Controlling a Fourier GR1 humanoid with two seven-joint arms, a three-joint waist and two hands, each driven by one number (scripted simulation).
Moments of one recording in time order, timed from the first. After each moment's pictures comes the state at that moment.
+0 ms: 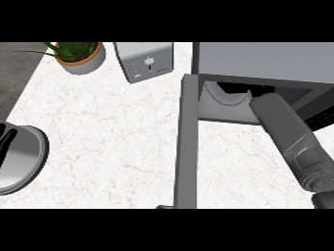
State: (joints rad) left arm 0.23 0.08 0.22 -2.19 0.24 -0.34 0.10; right arm -1.03 -0.21 -0.06 -0.14 0.30 -0.68 -0.51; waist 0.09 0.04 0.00
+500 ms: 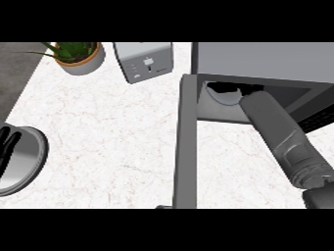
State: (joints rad) left arm 0.25 0.06 0.19 -2.21 0.19 -0.34 0.08; right arm -1.08 -0.16 -0.07 -0.10 0.30 -0.68 -0.50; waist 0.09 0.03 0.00
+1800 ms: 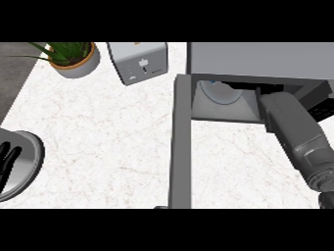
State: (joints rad) left arm 0.36 0.02 0.15 -2.29 0.14 -0.35 0.07; right arm -1.02 -0.24 -0.20 -0.15 0.21 -0.59 -0.63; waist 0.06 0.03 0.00
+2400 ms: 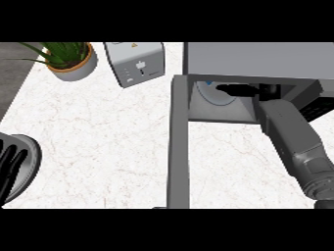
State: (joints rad) left arm 0.39 0.00 0.09 -2.31 0.13 -0.33 0.07; right arm -0.95 -0.21 -0.26 -0.23 0.13 -0.37 -0.70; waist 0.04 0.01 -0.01
